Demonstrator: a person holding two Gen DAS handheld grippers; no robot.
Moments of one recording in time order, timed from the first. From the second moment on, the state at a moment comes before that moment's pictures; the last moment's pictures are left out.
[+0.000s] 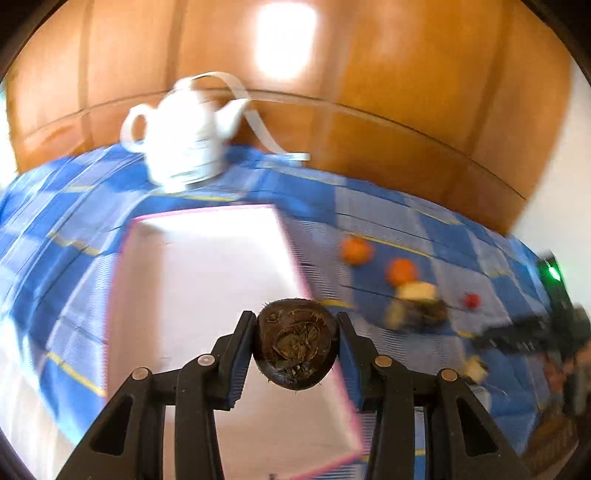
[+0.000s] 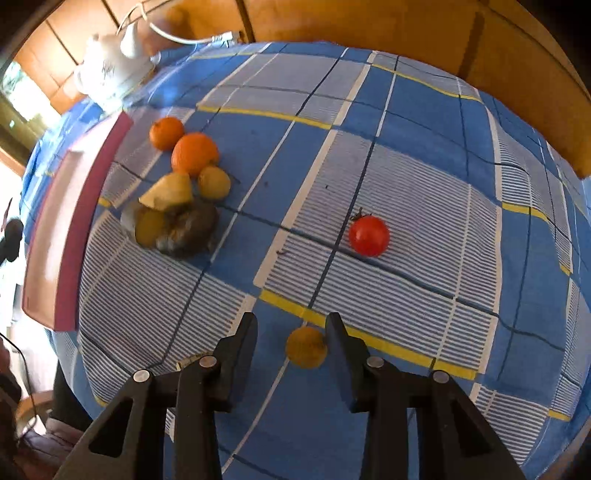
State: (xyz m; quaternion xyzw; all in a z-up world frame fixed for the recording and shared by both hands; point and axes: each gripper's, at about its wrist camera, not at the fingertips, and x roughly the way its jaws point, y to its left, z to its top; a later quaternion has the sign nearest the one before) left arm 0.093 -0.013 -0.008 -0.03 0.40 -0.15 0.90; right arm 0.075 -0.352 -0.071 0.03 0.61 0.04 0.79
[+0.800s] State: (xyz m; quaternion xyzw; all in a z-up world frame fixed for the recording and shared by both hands) left arm 0.138 0.054 -0.030 -0.03 0.39 0.00 0.92; right arm 0.072 -0.335 -0.086 -0.02 0.61 0.02 0.79
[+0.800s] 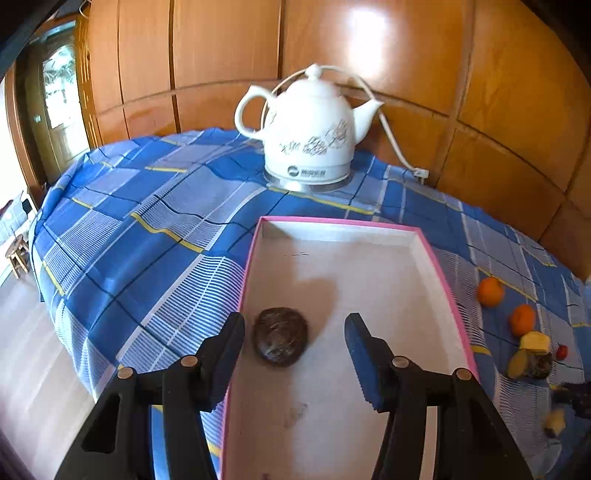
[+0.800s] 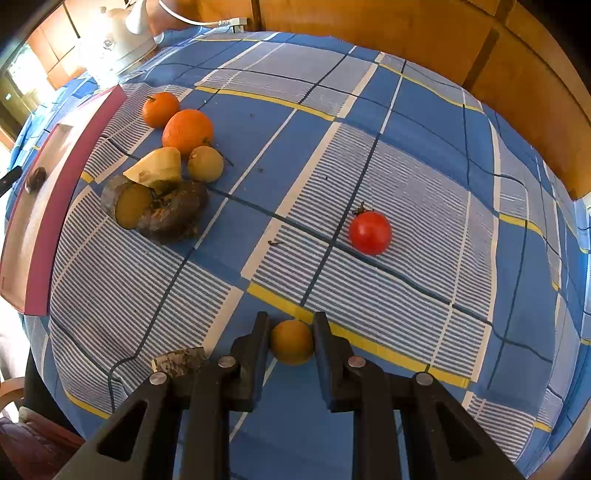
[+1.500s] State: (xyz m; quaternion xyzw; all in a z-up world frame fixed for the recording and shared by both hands) left arm 0.063 0.010 -0.005 0.00 0.36 -0.05 0.93; right arm 0.060 -0.295 -0.076 -0.09 0.58 0.01 0.81
